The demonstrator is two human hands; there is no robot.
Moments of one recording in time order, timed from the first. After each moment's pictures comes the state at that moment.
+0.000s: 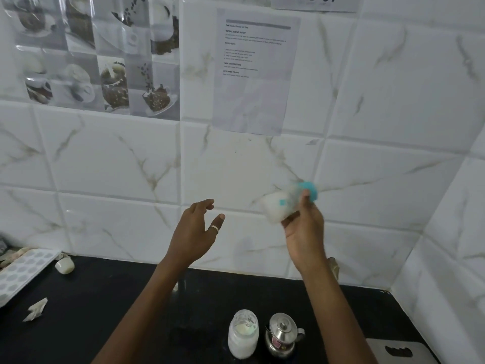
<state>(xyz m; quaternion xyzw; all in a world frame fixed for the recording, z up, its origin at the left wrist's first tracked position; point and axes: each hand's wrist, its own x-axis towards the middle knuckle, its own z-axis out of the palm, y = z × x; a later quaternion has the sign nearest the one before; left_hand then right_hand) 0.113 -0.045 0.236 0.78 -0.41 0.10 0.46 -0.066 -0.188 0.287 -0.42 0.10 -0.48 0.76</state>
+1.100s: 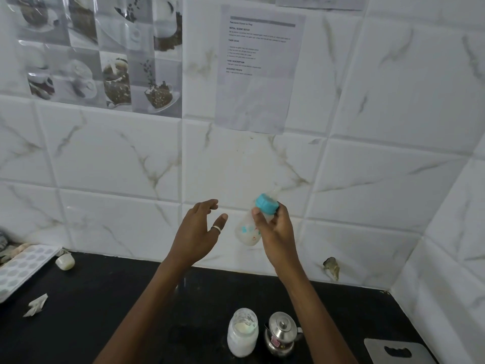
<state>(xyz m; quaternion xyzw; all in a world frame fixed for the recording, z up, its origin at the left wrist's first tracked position) 0.109 -0.045 0.235 0.77 -0.42 0.09 0.47 -0.040 -0.159 0.258 -0.69 0.19 -0.42 0.55</state>
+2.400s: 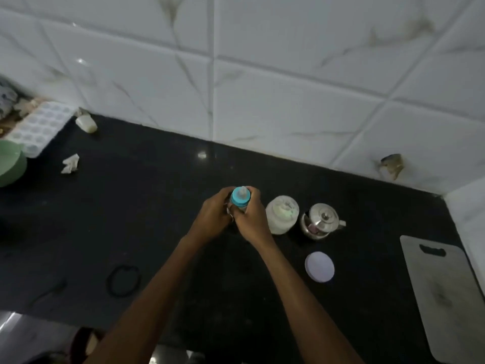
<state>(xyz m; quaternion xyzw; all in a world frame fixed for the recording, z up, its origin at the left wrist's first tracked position) 0.102 0.018 -0.019 0.76 -0.41 -0.17 0.47 0.012 -0.084 -0.011 -0.77 0.32 -0.13 0.54</state>
